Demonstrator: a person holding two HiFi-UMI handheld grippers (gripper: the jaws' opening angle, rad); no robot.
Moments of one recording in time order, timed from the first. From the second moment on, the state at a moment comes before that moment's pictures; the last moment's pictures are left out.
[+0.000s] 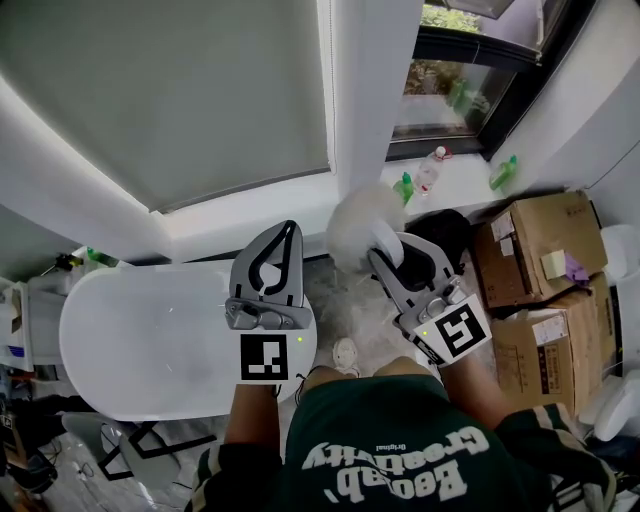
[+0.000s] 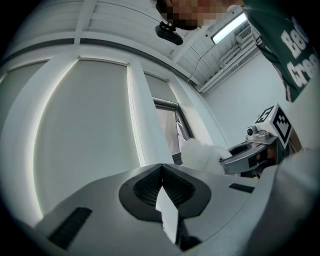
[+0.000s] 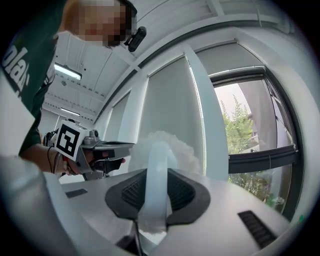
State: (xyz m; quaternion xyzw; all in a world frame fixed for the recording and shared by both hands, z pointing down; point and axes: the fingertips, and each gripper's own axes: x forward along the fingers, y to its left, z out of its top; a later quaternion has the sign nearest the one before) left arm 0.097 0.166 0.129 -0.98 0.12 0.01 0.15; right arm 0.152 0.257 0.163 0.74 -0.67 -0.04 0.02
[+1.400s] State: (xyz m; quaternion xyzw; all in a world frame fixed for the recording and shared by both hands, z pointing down) left arm 0.160 0.088 0.136 -0.94 0.31 -0.03 0.13; right arm 0.247 0.140 0.172 0.59 -0.81 -0.02 -0.03
